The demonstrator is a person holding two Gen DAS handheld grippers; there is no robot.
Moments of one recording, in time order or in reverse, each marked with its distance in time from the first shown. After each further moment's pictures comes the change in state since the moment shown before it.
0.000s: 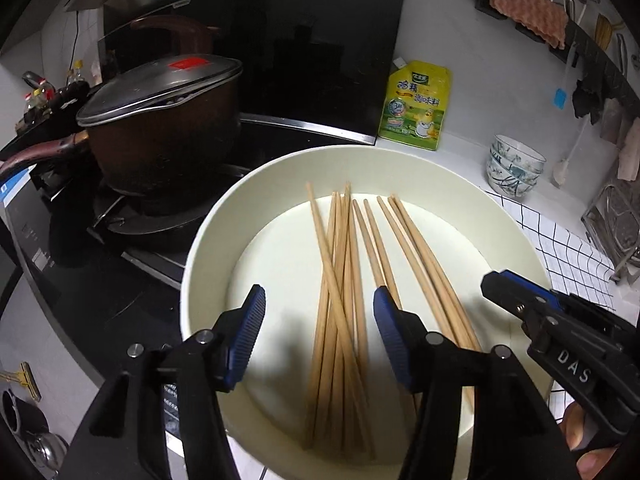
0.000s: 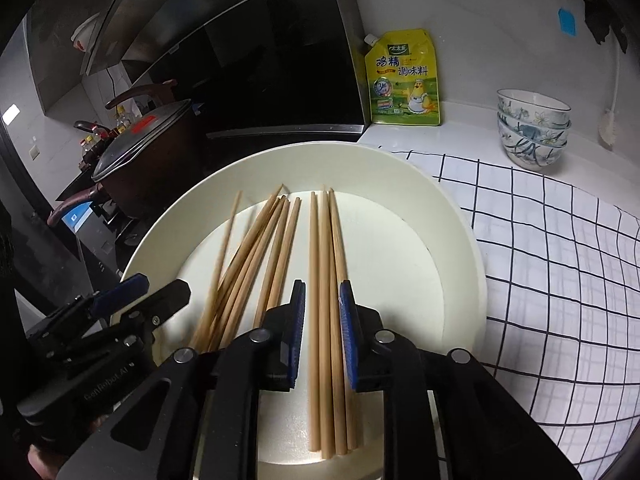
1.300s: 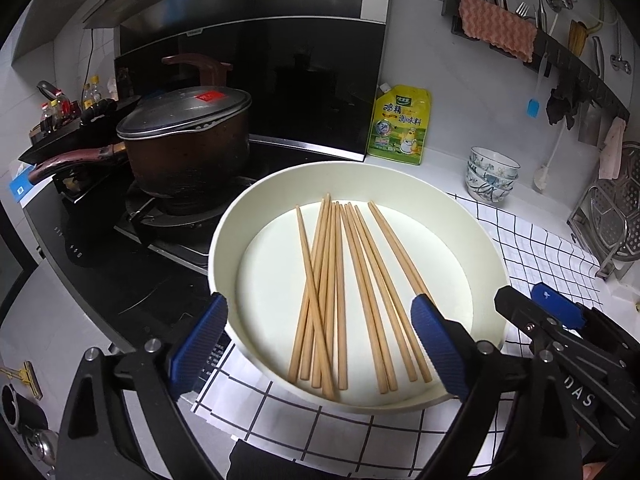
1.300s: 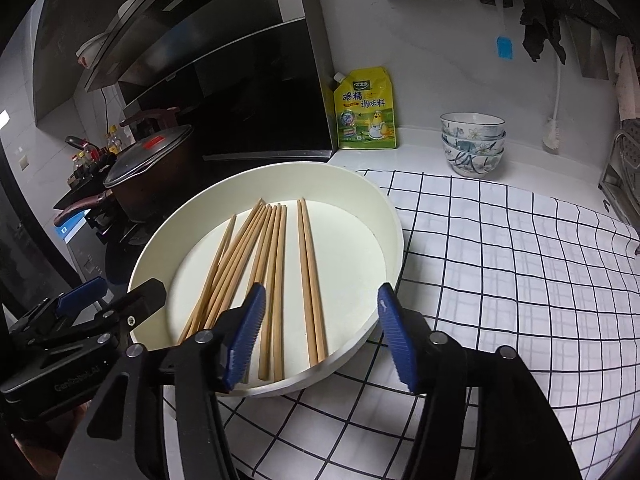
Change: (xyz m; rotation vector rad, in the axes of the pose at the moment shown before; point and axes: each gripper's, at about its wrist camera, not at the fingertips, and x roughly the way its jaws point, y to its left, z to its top) left arm -0.065 -0.019 -0.026 0.007 -0.082 0.023; right arm -0.077 -0.004 -0.040 0.017 -0.115 -0.089
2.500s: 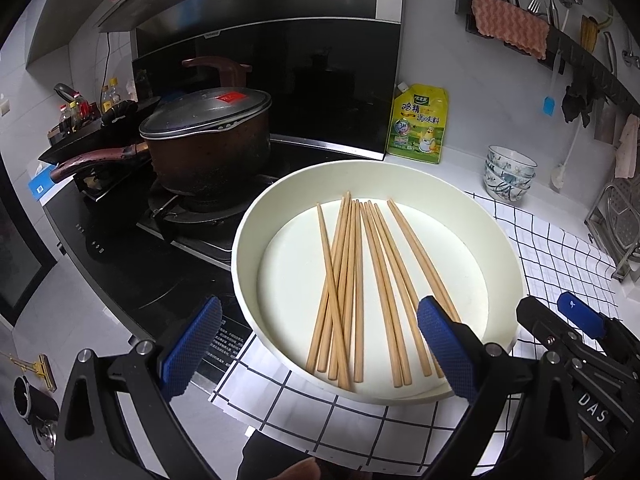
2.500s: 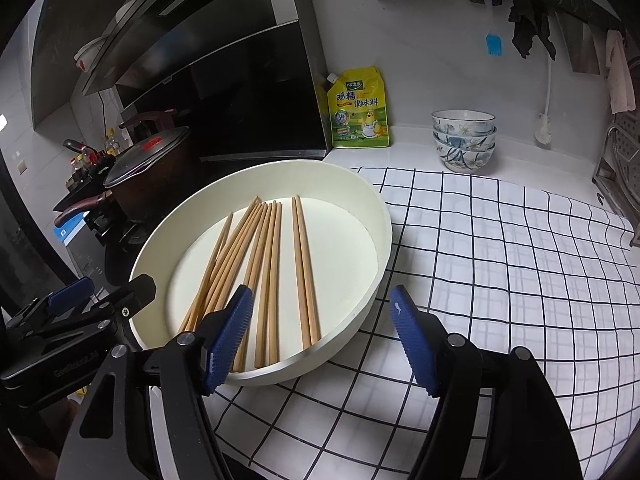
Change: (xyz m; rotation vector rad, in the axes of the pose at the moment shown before) left arm -0.007 -0.001 -0.003 -0.005 0.005 0.081; right arm -0.009 -0.007 -0.008 0.009 -0.001 -0.004
